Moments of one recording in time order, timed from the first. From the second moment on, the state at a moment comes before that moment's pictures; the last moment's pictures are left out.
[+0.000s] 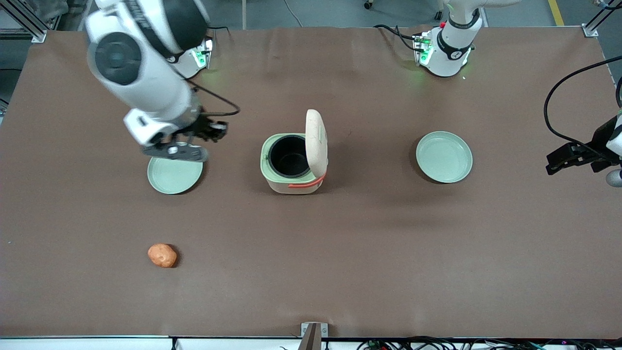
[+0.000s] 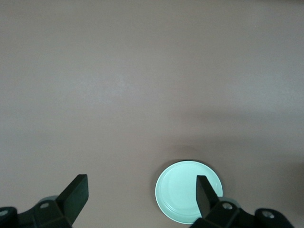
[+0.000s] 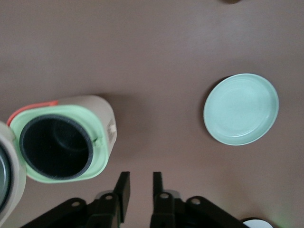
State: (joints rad) arm 0.45 0.18 -0.06 -1.51 0.10 1.58 0.56
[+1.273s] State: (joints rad) arm -0.04 0.06 -0.07 -1.44 0.01 1.47 -0.02
